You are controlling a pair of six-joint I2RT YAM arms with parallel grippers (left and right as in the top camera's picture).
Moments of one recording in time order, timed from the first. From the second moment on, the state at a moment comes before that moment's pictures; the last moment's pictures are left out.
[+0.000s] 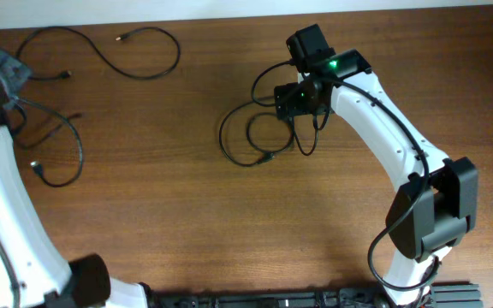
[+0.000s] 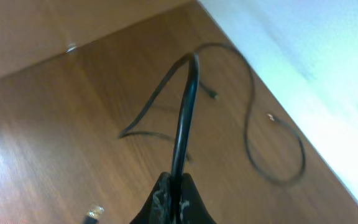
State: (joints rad) left arm 0.27 1.68 2.25 -1.42 -0.37 -0.64; right arm 0.37 1.93 1.70 -1.02 0.06 0.28
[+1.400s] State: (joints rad) left arm 0.56 2.36 2.47 -1.30 -0.05 -0.44; right arm 0.37 1.93 1.70 -1.02 0.06 0.28
